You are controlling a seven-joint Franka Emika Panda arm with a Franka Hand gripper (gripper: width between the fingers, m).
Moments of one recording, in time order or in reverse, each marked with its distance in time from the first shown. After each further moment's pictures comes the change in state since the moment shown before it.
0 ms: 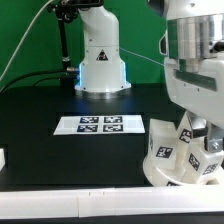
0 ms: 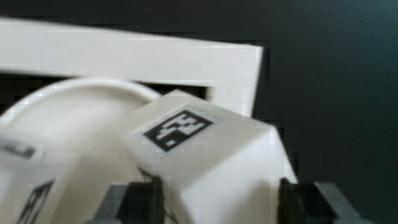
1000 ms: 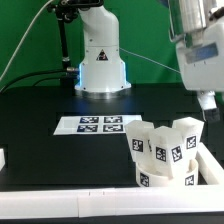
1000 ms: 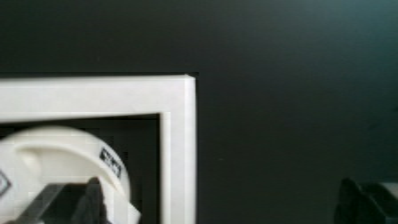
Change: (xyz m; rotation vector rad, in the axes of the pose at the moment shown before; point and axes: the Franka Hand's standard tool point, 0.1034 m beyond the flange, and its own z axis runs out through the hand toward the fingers) arm -0.019 -0.015 -0.046 0.045 -0.046 -0.307
